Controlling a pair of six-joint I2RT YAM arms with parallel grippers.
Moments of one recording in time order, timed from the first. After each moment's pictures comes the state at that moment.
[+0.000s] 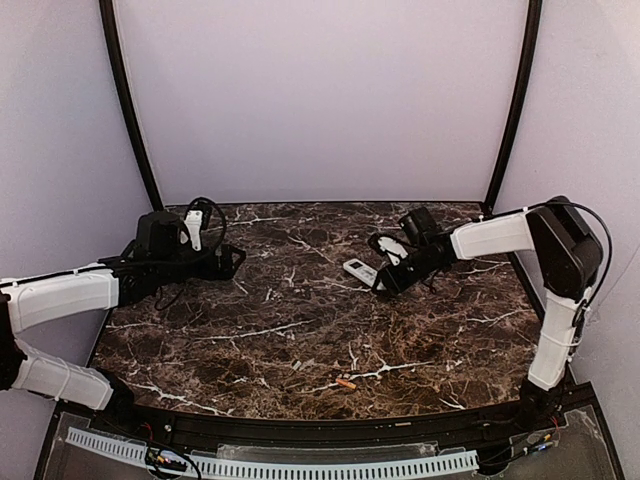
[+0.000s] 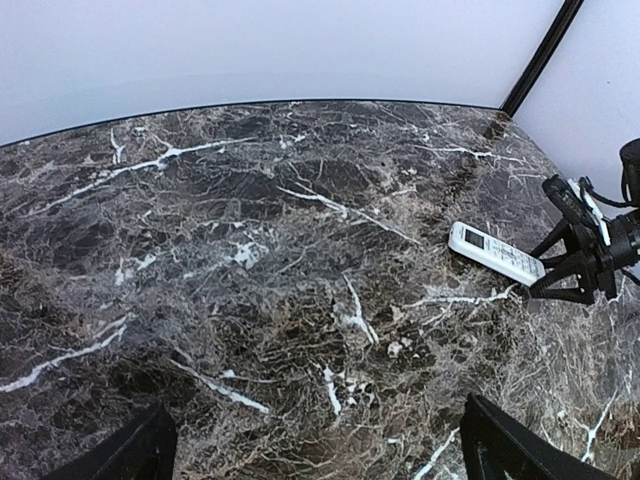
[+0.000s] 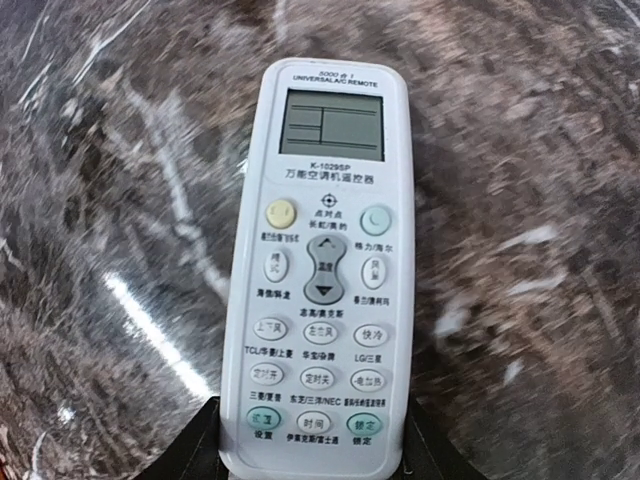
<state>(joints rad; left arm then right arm) -0.48 1.20 0.69 0.04 0.05 -0.27 0.51 1.92 1.18 -0.28 -0.30 -0.10</state>
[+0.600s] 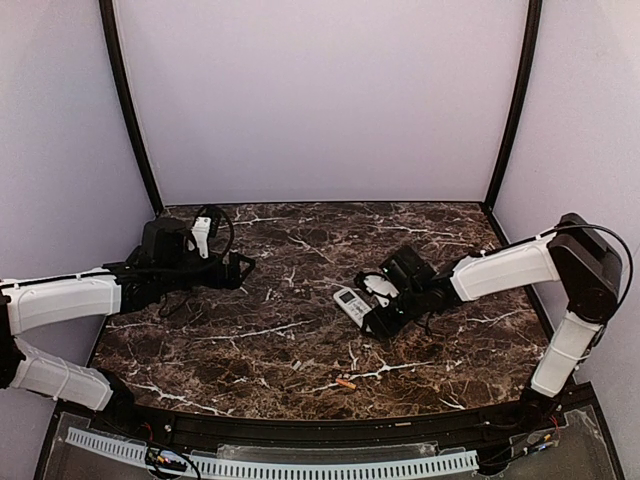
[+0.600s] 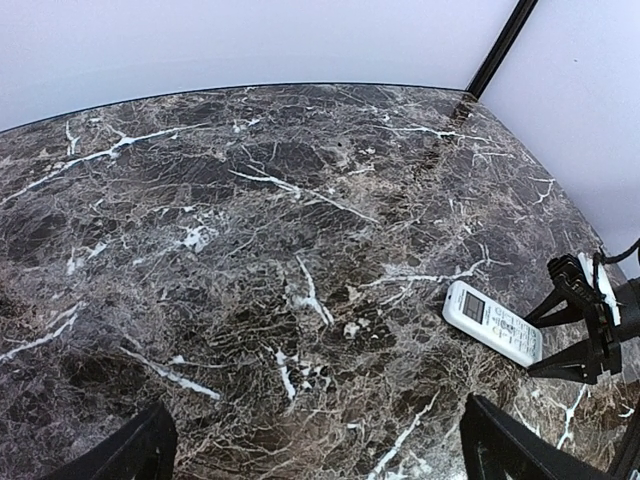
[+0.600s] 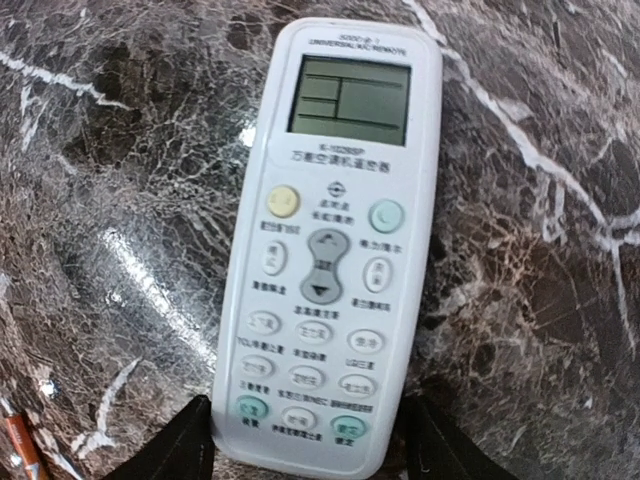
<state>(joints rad) -0.55 1.20 0.65 0.07 0.07 -0.29 0.82 1.72 0.89 -0.20 -0.10 0.08</state>
